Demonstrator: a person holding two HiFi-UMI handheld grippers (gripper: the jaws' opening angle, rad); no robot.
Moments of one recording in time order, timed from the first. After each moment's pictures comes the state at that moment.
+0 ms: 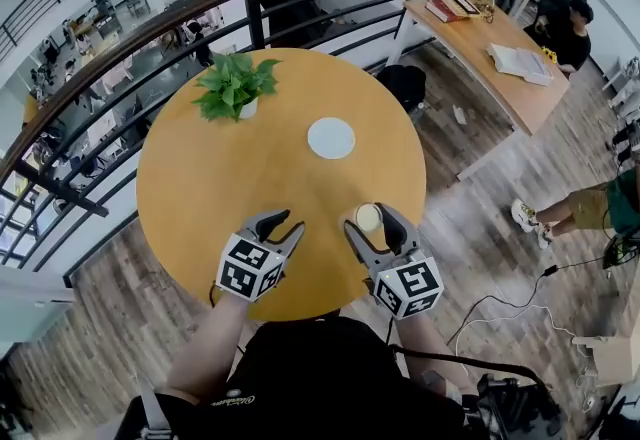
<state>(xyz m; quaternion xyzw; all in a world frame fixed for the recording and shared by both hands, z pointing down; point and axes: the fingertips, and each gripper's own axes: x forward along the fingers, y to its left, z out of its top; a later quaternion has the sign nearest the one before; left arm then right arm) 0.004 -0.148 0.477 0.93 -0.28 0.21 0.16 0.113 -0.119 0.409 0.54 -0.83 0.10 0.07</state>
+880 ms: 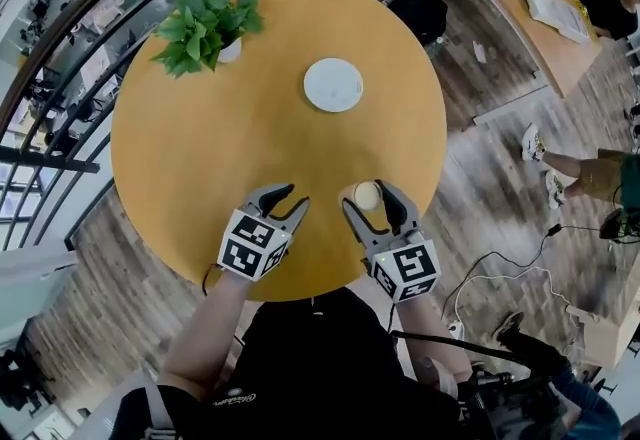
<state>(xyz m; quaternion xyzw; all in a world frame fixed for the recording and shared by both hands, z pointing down) 0.043 -0.188 0.575 0.90 -0.25 0.27 0.22 0.141 -0.172 0.515 0.53 -0.82 0.18 0.12</state>
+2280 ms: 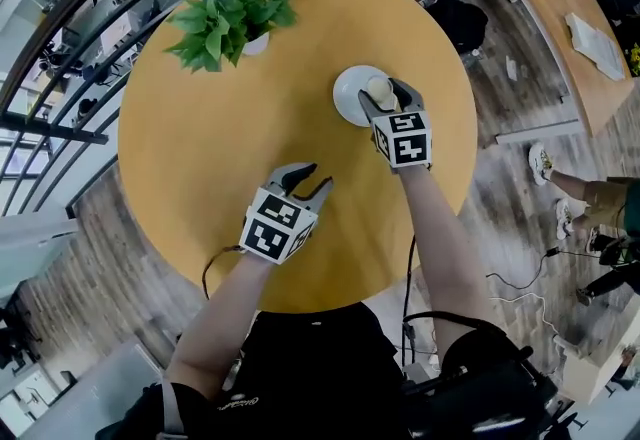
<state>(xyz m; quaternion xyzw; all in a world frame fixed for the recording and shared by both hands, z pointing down) 0.059 -0.266 0.597 0.88 -0.29 0.27 0.24 0.169 -0.438 0.616 0.52 -0.80 0.13 0.26</state>
